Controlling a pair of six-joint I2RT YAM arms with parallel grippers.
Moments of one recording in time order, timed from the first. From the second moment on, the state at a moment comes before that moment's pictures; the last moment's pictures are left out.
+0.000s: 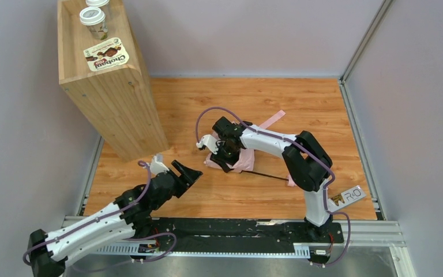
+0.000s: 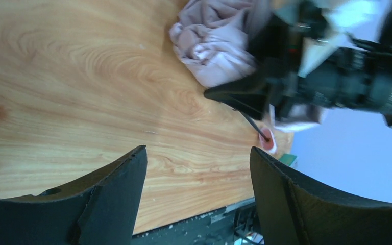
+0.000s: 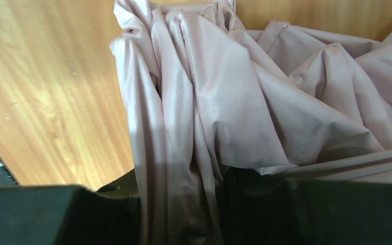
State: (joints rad) left arm -0.97 0.43 0.32 -0.43 -0.40 -1.37; right arm 0.82 1.99 1.42 -0.72 -0.29 -0.47
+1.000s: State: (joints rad) left arm -0.74 1.50 0.25 0.72 -0.13 -1.72; right arm 0.80 2.00 1.41 -0.74 -0.48 -0.43
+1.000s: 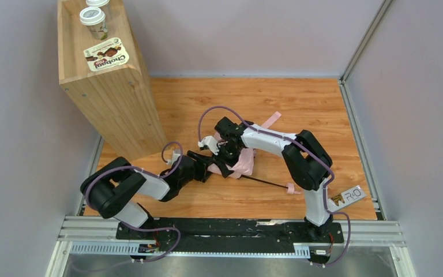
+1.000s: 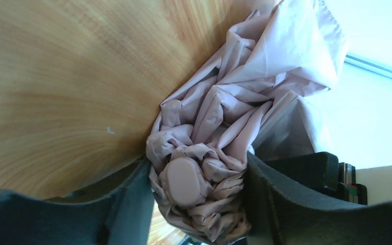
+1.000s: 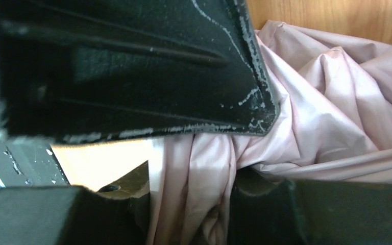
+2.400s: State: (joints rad) left arm -0.71 1.60 0.18 0.89 0.09 -1.75; right arm 0.94 1.21 0.95 -0.58 0.19 0.14
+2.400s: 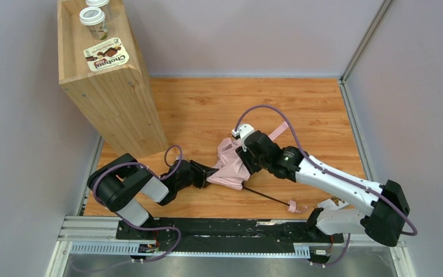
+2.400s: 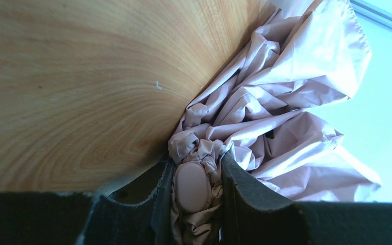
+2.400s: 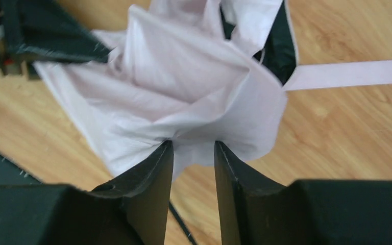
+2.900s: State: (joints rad) left arm -0.71 1.46 0.17 0.71 0.10 -1.74; right arm 0.87 1.82 1.25 -0.42 0.24 0.10
